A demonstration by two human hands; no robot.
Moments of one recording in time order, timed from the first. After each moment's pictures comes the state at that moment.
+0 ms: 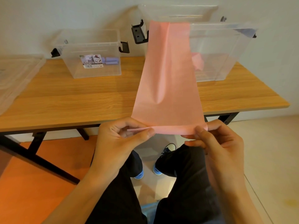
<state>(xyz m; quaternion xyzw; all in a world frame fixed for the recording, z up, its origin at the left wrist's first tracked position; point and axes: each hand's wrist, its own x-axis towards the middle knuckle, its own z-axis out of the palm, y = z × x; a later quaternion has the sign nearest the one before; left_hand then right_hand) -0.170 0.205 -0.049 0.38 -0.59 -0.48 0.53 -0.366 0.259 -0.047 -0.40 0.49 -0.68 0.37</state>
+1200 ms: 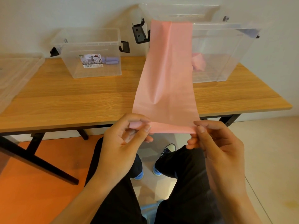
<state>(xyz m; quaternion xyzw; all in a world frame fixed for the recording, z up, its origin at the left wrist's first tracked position) -0.176 0.203 -0.055 0.37 -0.62 -0.44 0.54 -0.368 0.255 -0.059 -0.42 0.49 -0.68 0.35</state>
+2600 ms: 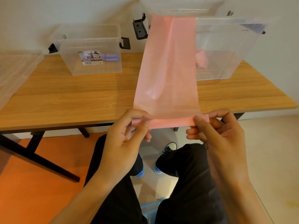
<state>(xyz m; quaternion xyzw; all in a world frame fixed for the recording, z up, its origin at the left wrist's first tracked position) -0.180 0.194 -0.059 0.35 -0.65 -0.42 0.53 -0.371 0.234 -0.046 -0.38 0.49 -0.69 0.38</state>
